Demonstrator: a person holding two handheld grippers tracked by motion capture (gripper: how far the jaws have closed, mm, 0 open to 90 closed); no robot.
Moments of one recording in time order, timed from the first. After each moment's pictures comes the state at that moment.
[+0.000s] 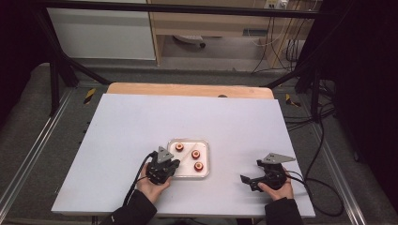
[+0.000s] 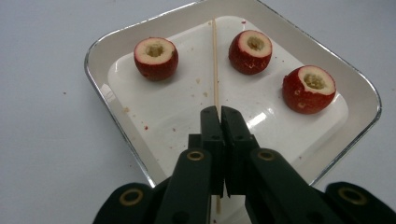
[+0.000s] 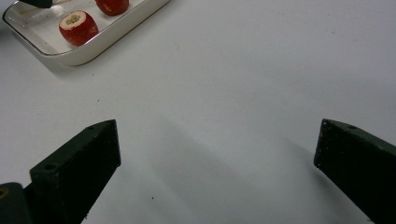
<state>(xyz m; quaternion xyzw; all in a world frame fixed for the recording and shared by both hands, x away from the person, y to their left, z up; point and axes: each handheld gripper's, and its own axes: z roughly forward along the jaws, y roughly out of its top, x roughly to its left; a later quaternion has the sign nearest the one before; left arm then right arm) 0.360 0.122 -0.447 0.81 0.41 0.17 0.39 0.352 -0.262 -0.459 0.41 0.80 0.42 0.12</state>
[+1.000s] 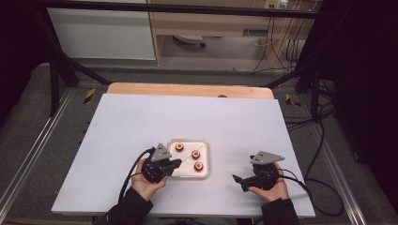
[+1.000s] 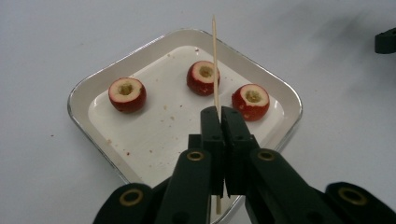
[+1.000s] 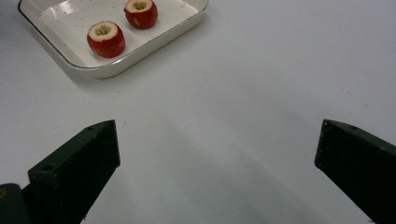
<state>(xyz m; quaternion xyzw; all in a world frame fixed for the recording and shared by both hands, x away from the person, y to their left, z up) 0.355 0.130 -0.413 0.84 0.33 0.13 0.42 0.347 -0.226 -0.434 0.35 0.83 0.39 0.17</state>
